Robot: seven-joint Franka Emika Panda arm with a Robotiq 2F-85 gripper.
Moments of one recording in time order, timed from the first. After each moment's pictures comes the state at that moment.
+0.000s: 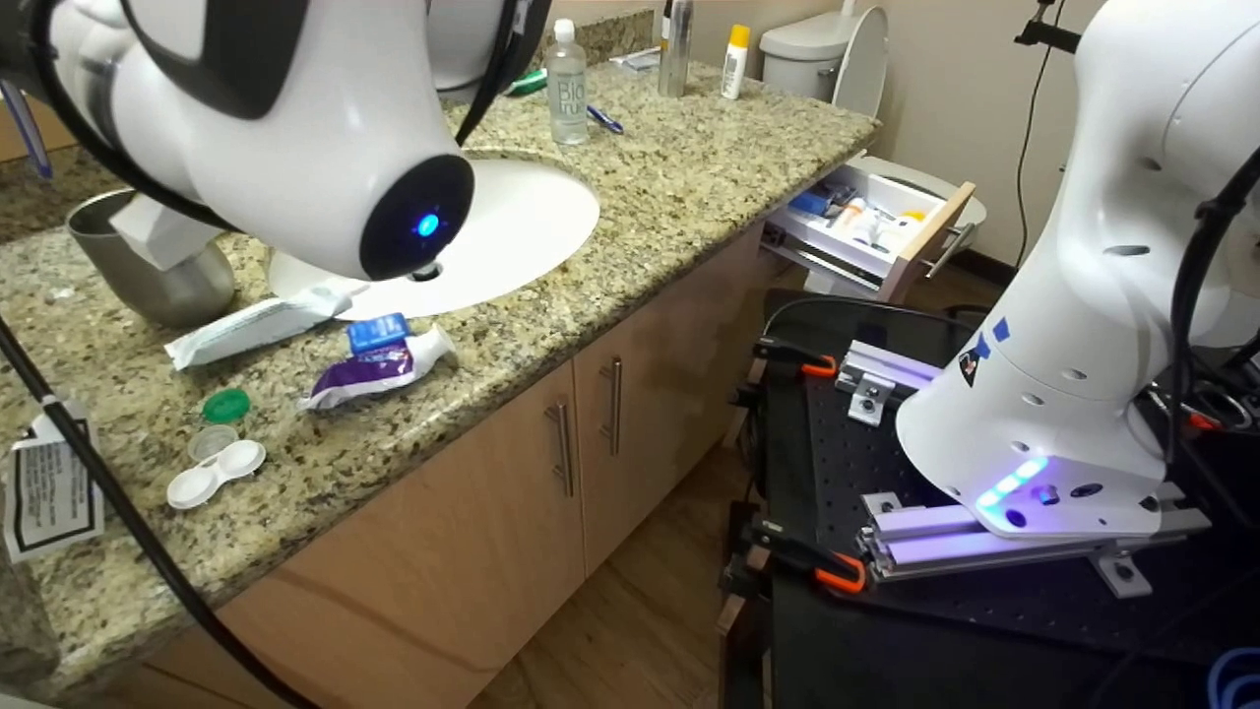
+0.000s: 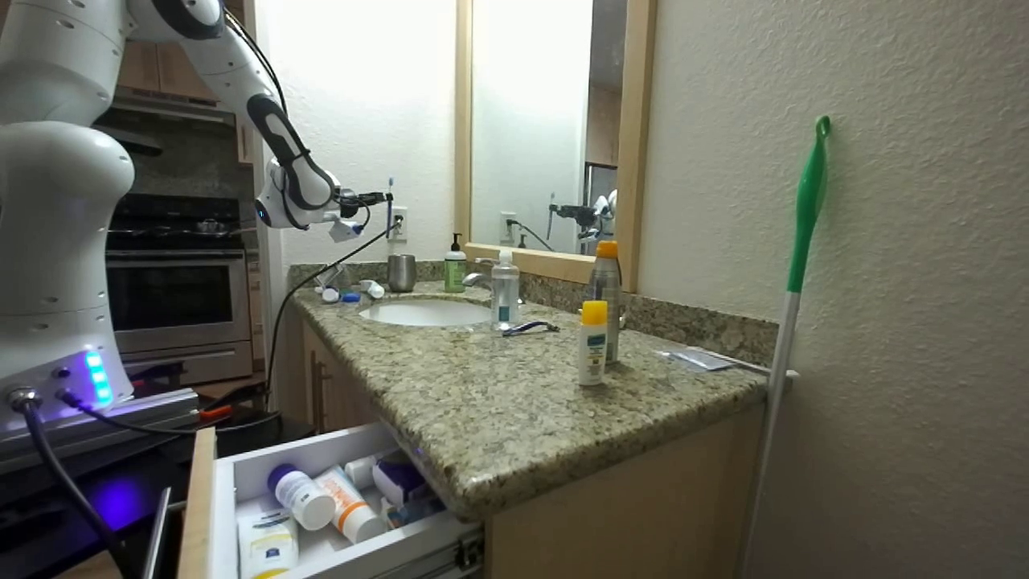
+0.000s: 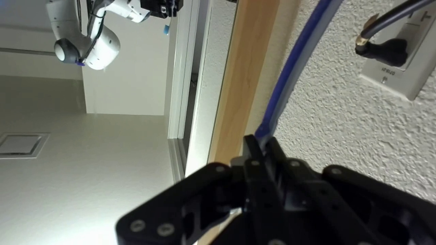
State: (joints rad) arm 0.15 0.29 0.07 -2.14 -2.60 2.02 2.60
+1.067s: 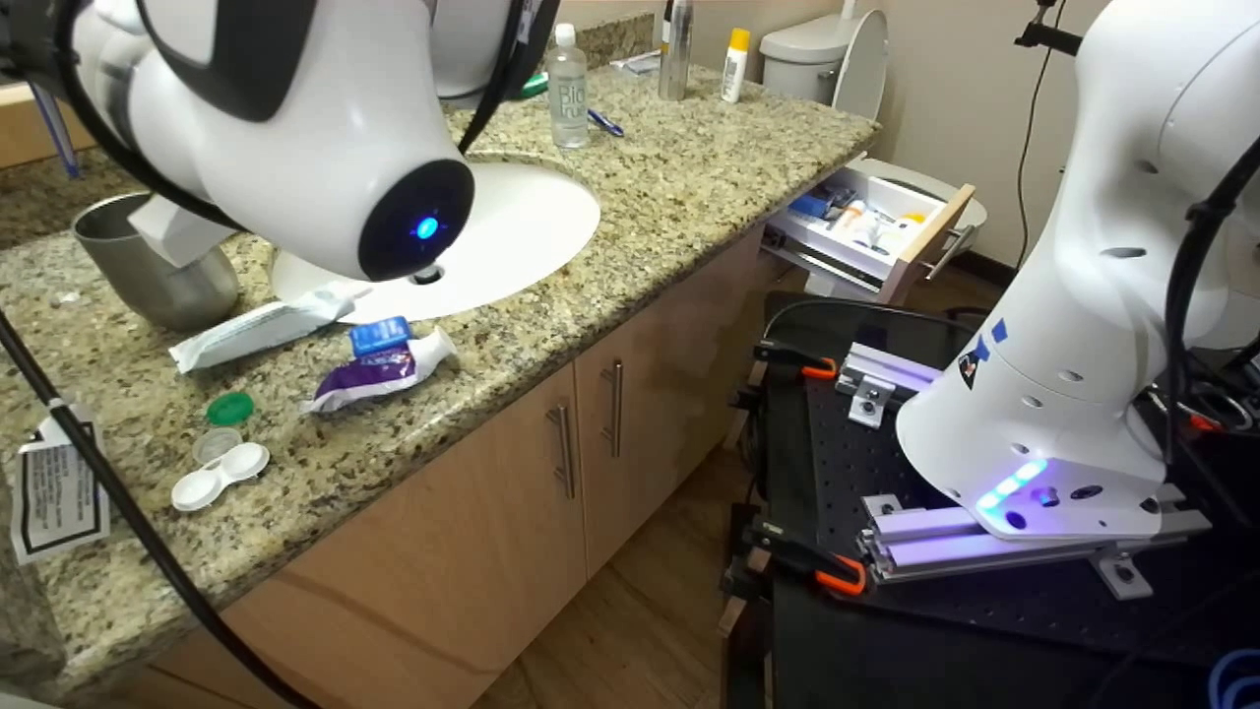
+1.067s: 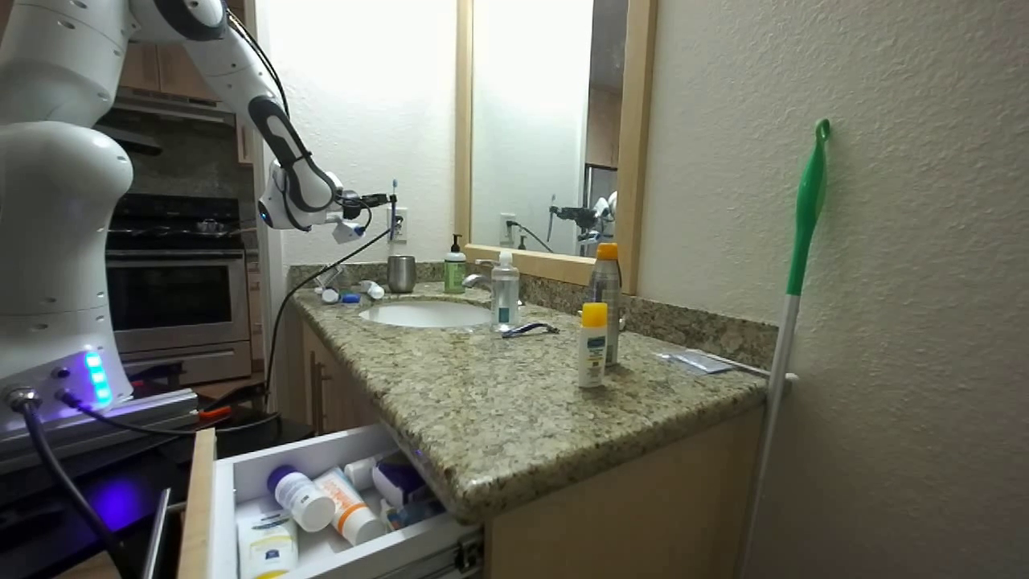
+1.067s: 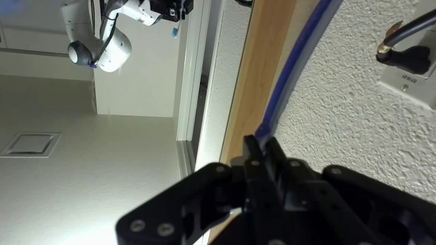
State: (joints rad) arm 0.12 0.29 0.09 -2.14 -2.58 2.01 2.59
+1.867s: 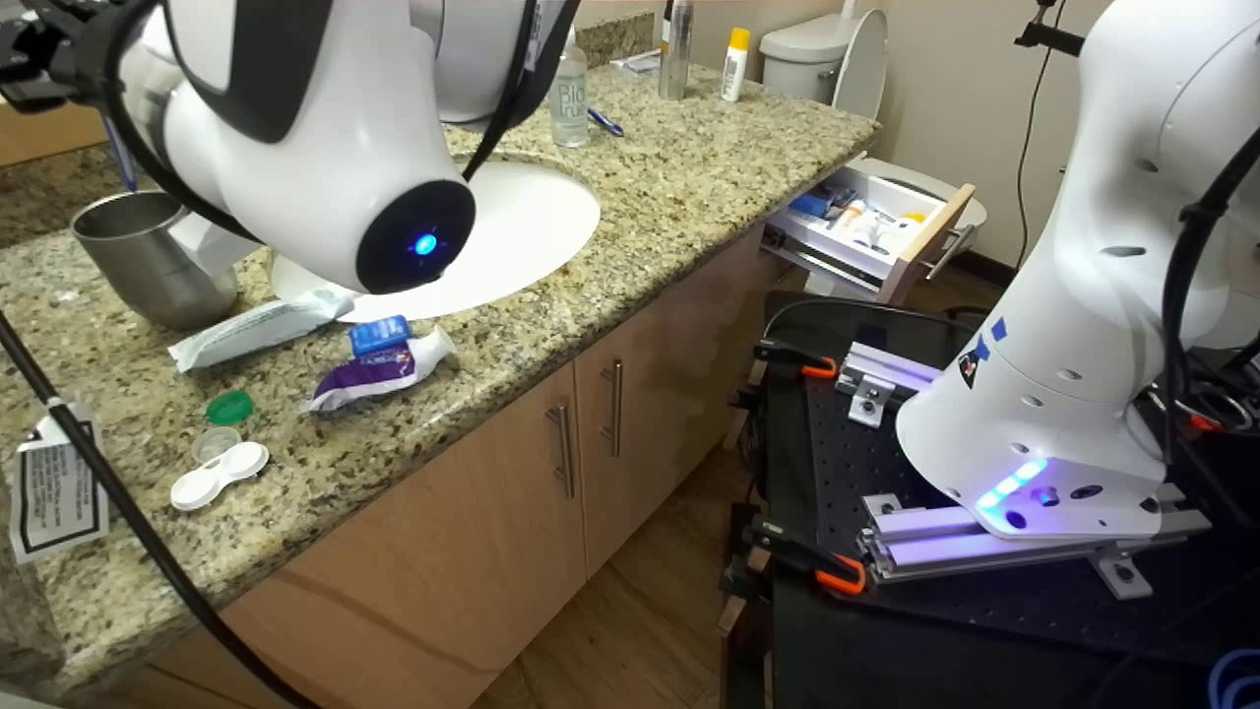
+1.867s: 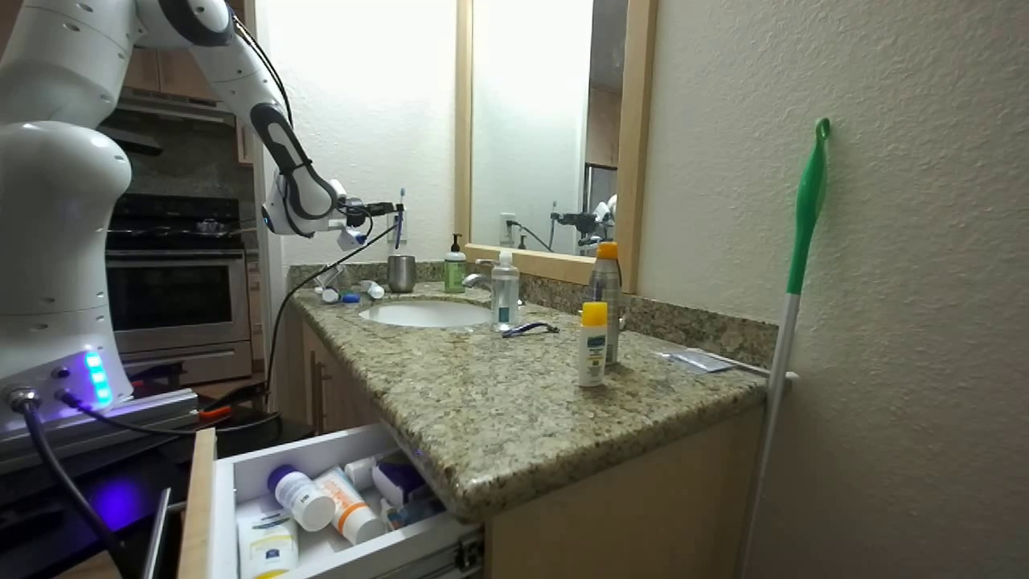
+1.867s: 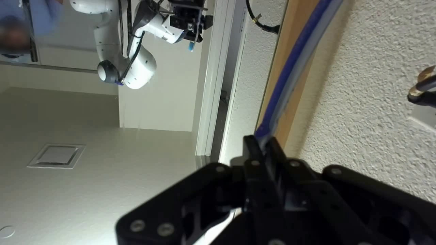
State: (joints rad) arm 0.10 0.33 0.09 -2.13 -2.51 2.00 2.58
